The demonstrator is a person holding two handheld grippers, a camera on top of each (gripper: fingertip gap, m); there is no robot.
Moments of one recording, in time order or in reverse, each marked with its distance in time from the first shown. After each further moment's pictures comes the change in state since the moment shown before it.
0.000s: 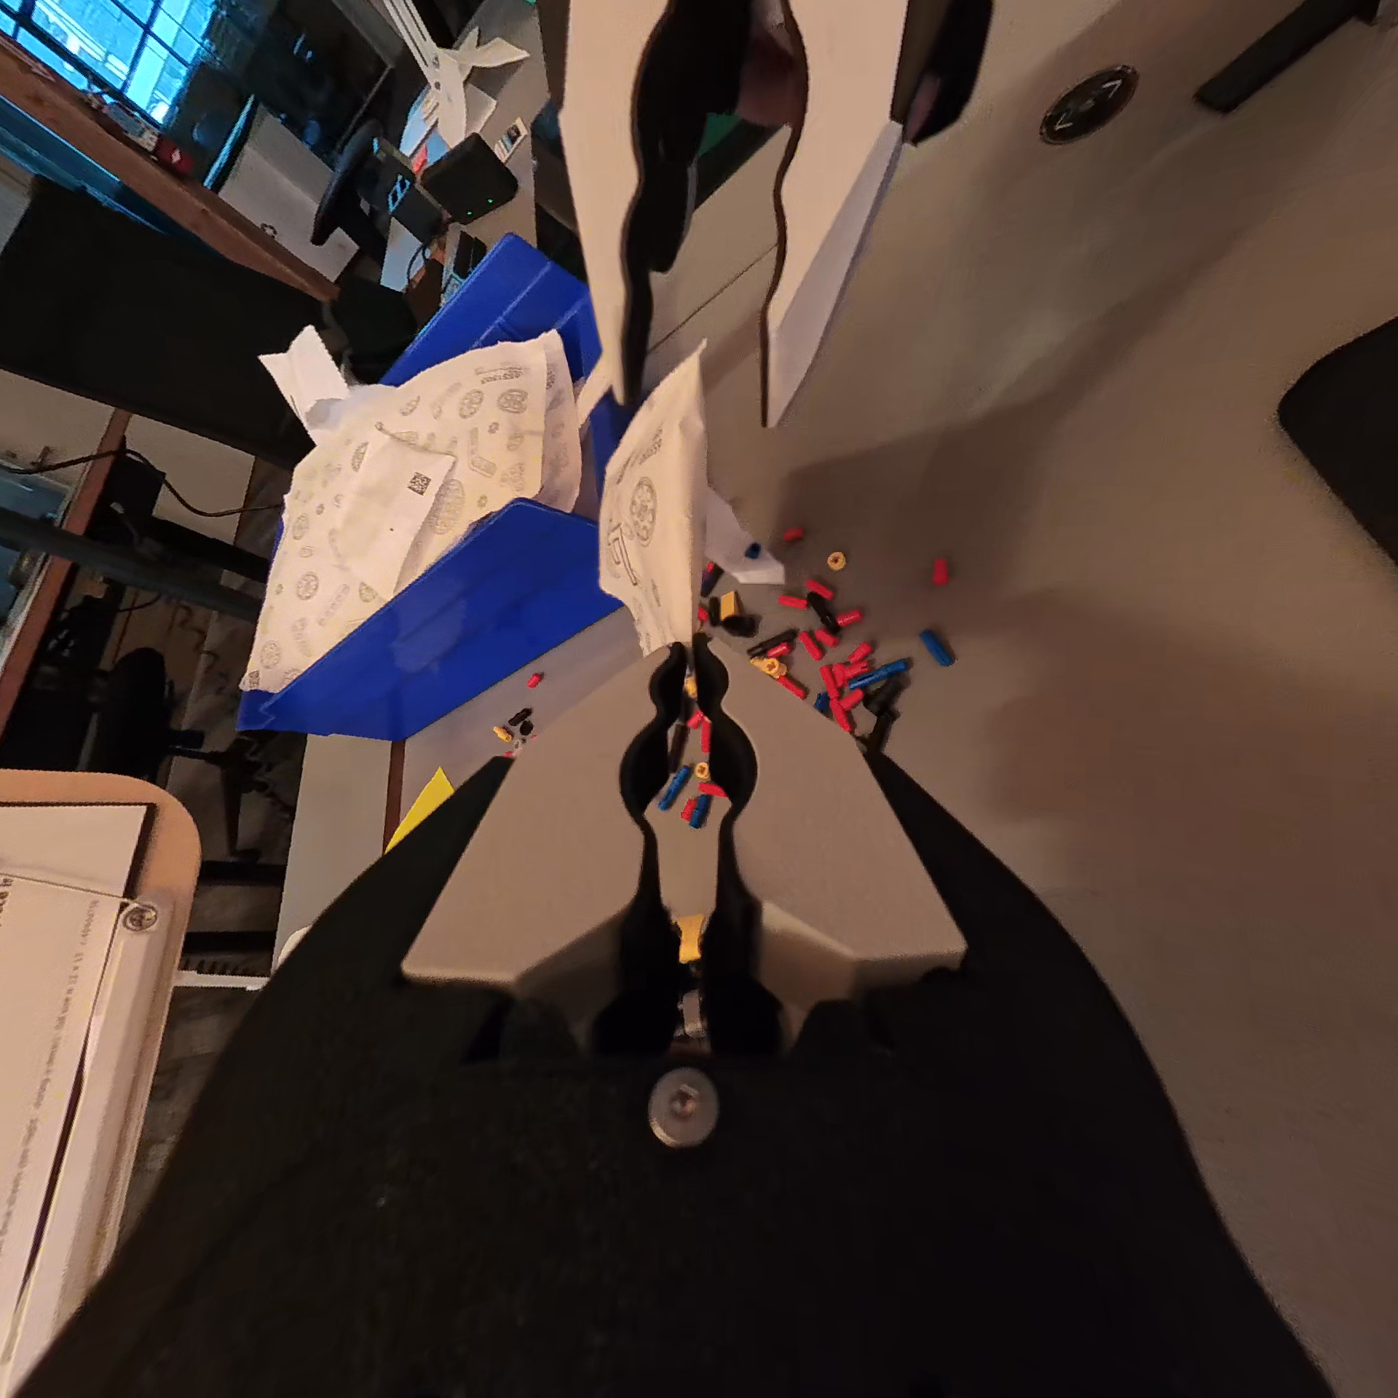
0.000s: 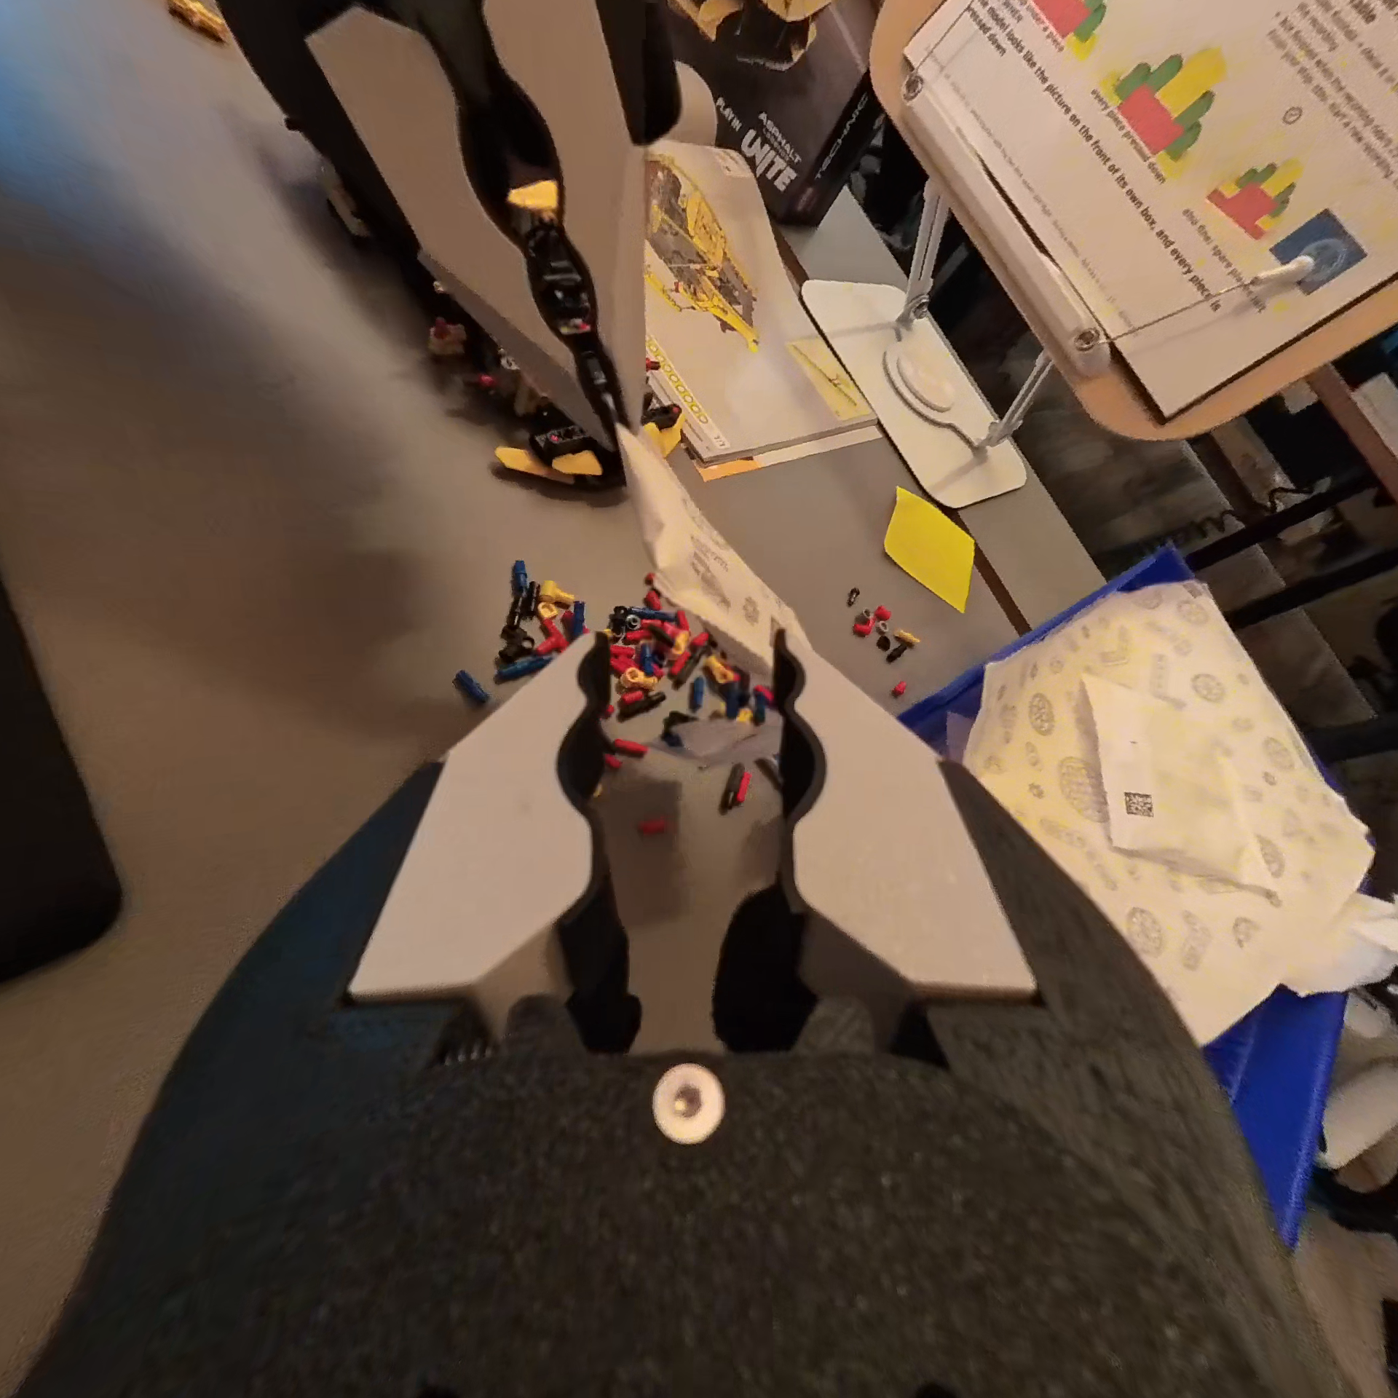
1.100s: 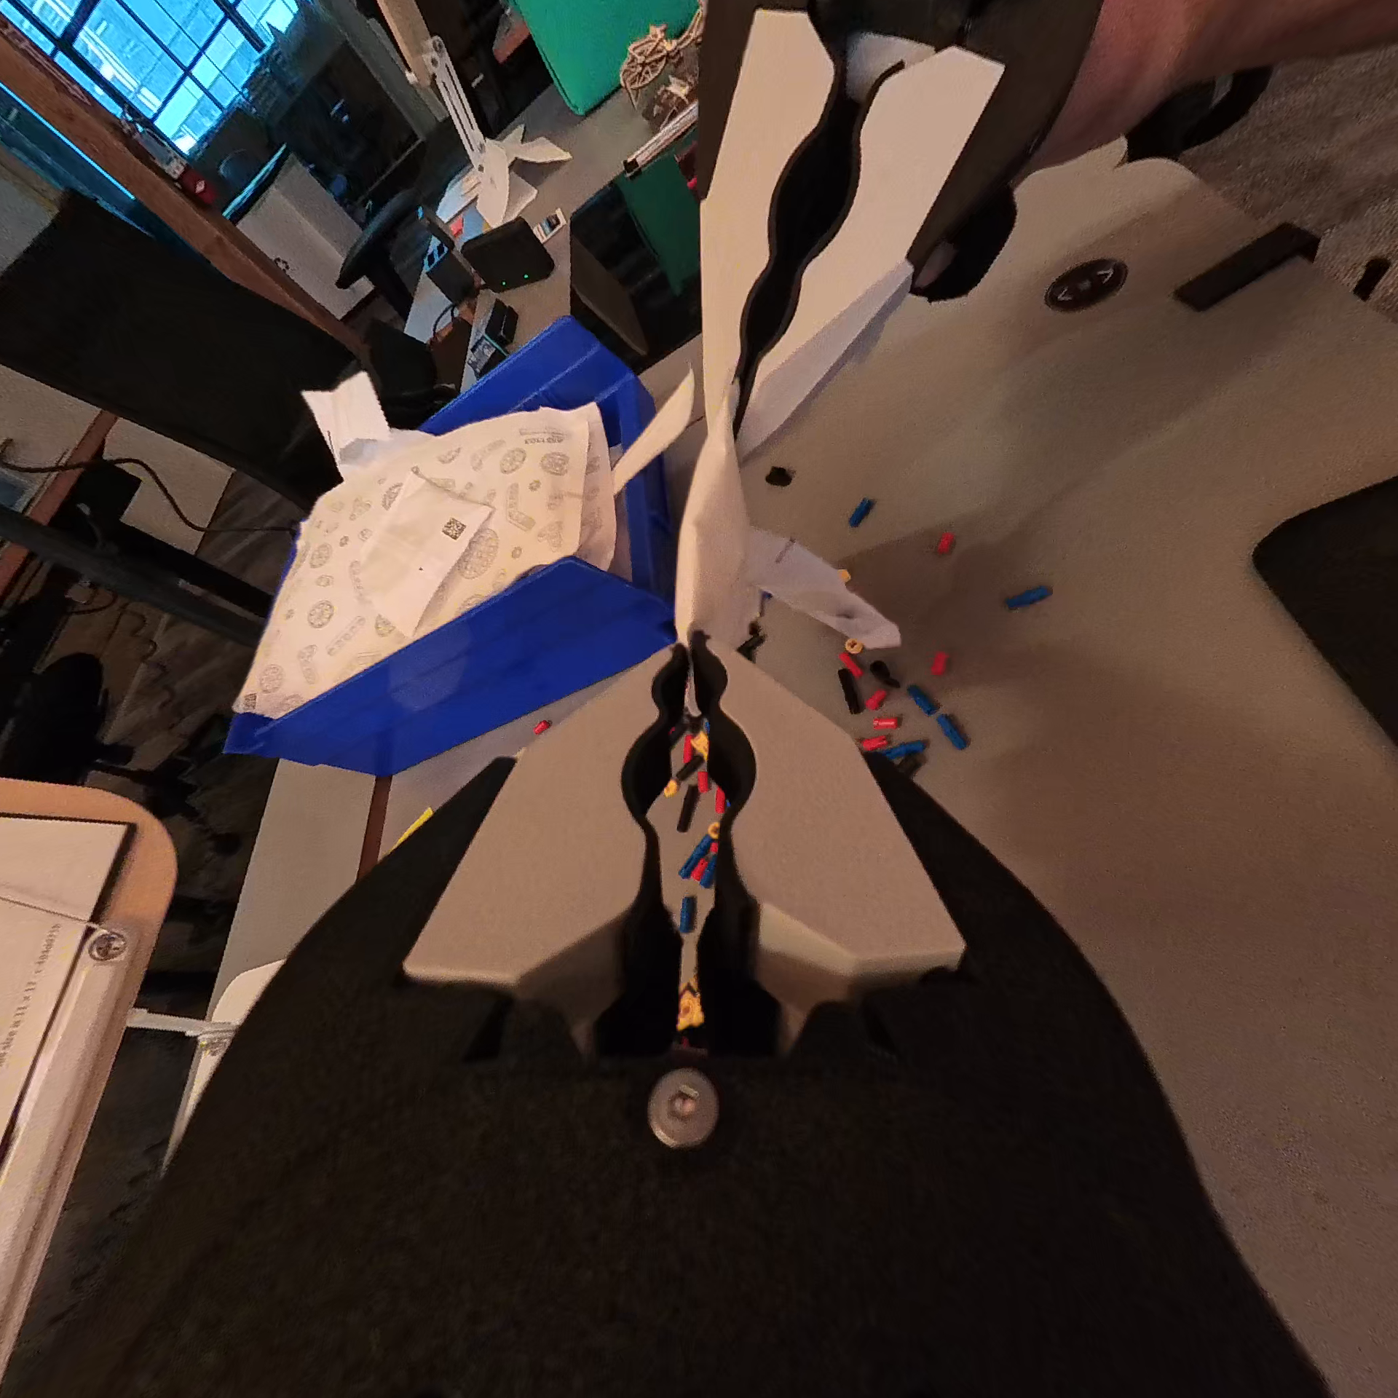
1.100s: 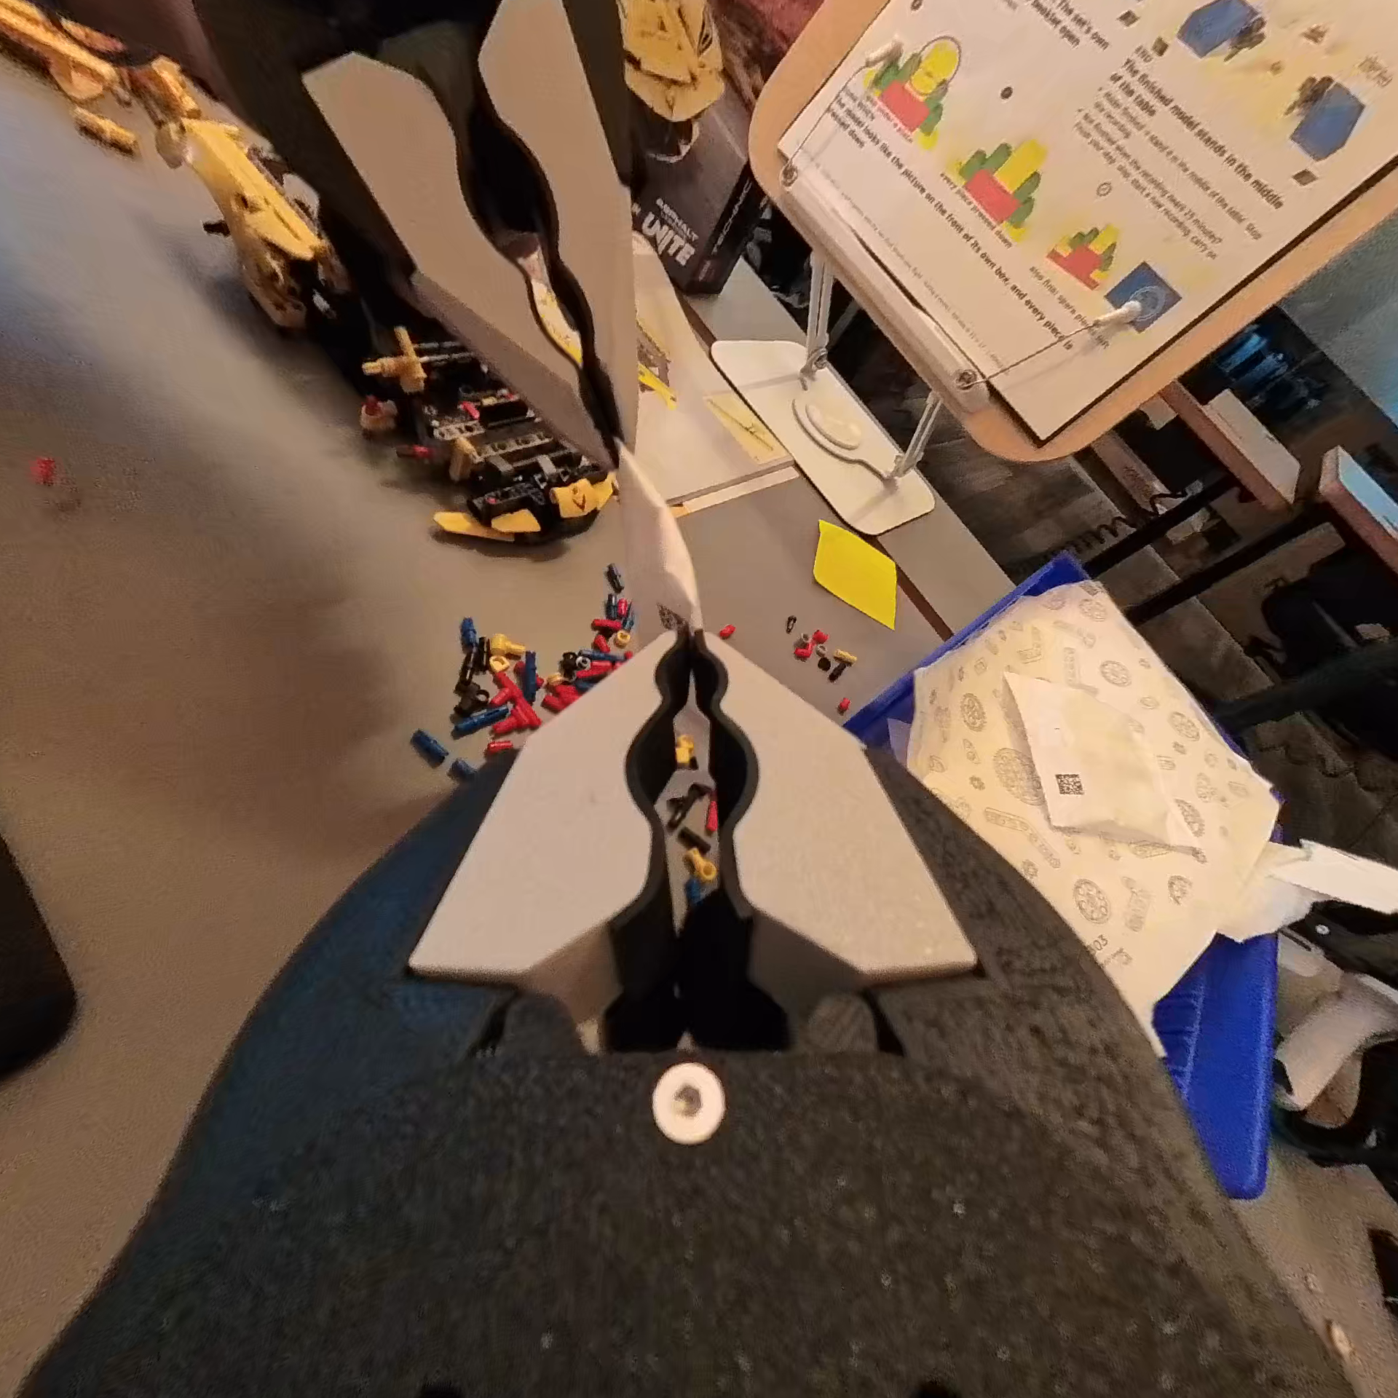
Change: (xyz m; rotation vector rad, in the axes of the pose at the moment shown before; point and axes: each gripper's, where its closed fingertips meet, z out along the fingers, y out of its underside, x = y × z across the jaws) left arm -0.022 -0.019 -0.003 0.096 0.016 -0.108; right arm 0.014 -0.012 -0.009 0.075 0.125 0.052
